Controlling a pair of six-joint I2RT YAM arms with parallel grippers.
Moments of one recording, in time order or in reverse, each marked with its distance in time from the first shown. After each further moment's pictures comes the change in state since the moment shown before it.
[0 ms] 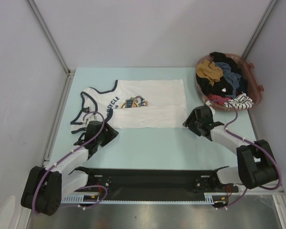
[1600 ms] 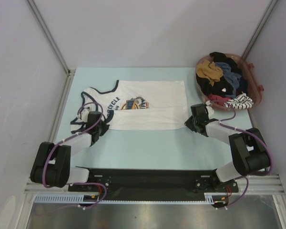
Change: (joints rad) left arm 0.097 0.302 0.137 0.146 -0.178 -0.092; right arm 0.017 0.156 0.043 0.091 0.091 0.158
